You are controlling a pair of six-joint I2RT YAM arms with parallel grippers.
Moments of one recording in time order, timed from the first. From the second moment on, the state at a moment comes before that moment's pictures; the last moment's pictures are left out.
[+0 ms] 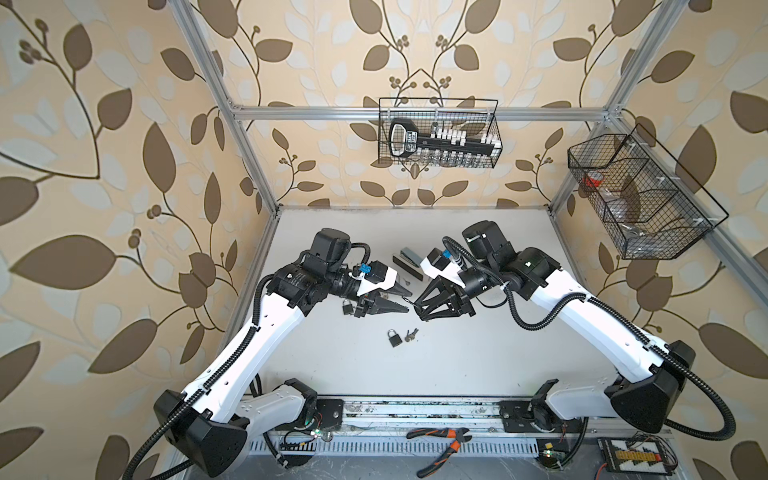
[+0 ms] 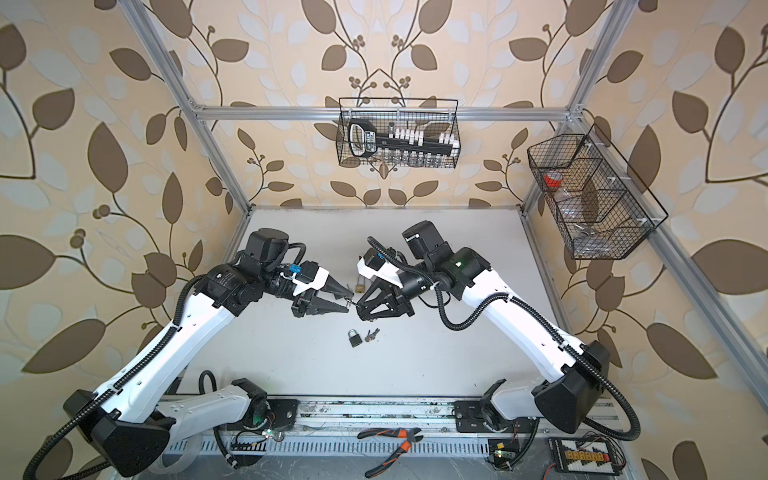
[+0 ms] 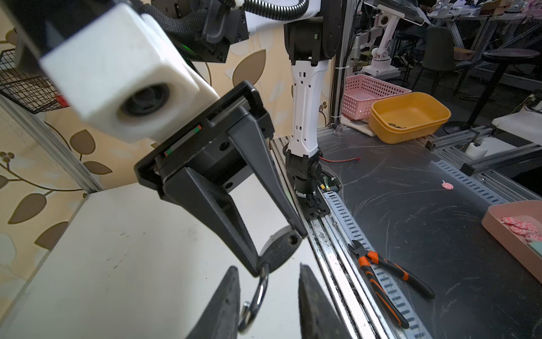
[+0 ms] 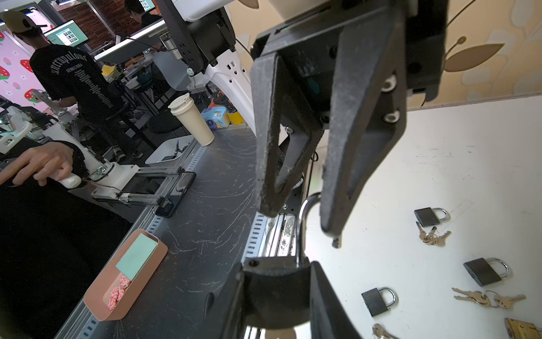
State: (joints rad) left arm -0.45 1.12 1.20 -0.76 1.22 0.81; right arm 0.66 1.38 1.40 -0.84 -1.08 -0.45
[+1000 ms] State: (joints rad) left arm -0.45 1.00 1.04 -0.24 0.87 0.08; right arm 0.65 0.99 1.03 -0.18 -0.58 -0.07
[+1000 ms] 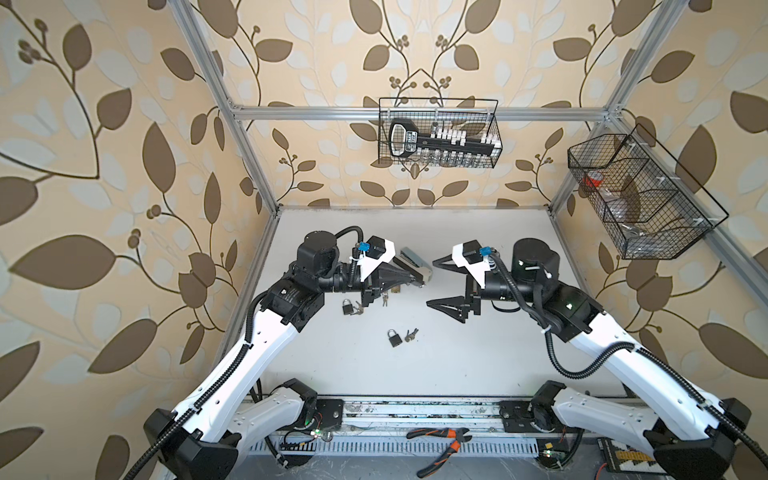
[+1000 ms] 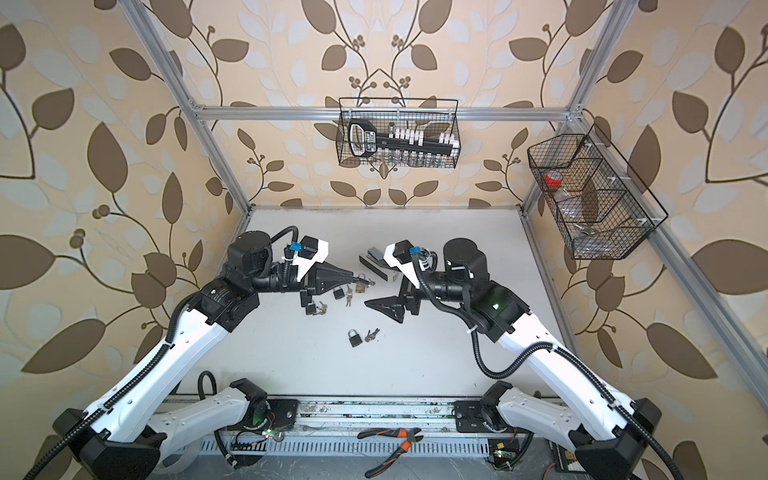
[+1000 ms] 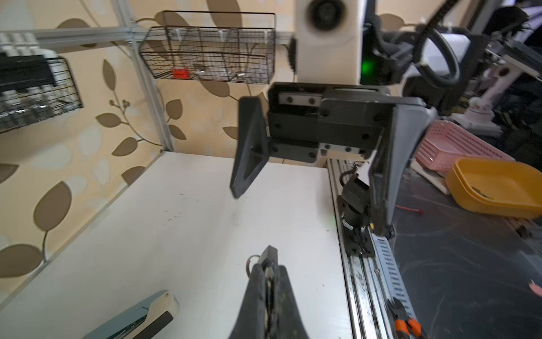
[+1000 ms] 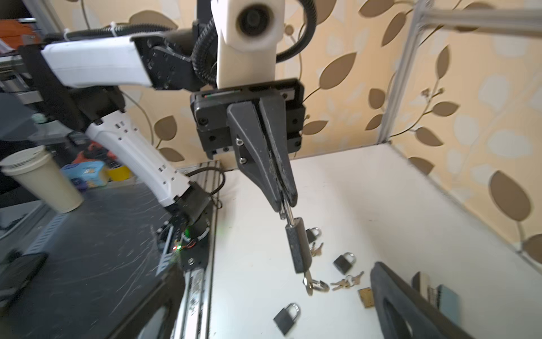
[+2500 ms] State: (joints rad) left arm -0.61 1.02 0.86 0.70 0.70 -0.64; right arm 0.58 1.10 1.02 0.42 -0.81 0.31
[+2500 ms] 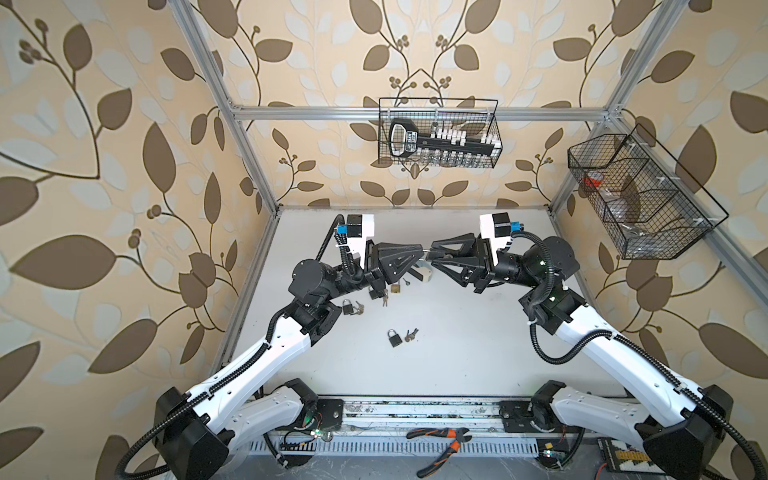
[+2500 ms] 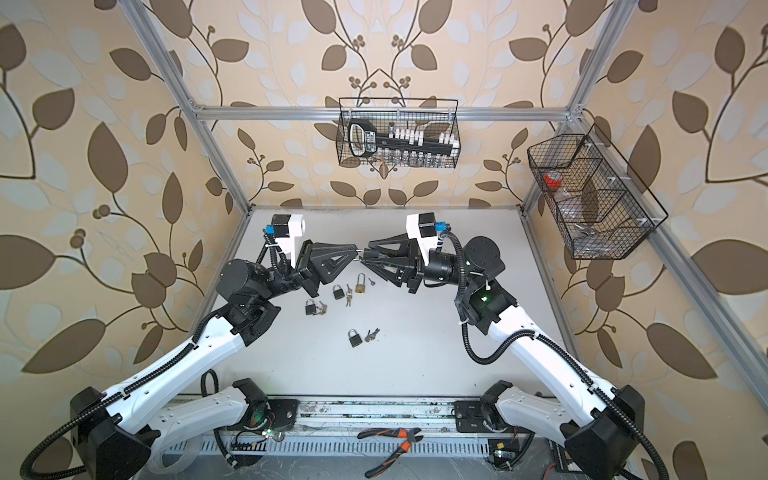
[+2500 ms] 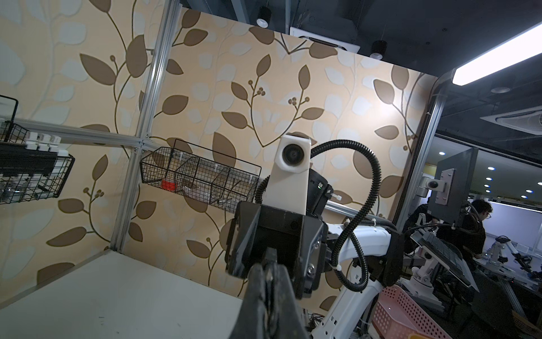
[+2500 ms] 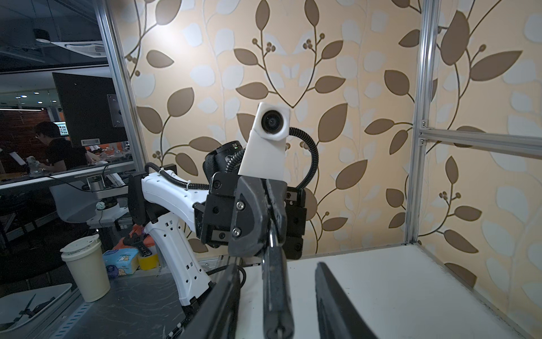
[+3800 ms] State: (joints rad) left arm -0.62 0.97 1.17 -0.21 0.75 -0.11; right arm 0.53 1.02 1.14 -0.01 -0.95 0.20
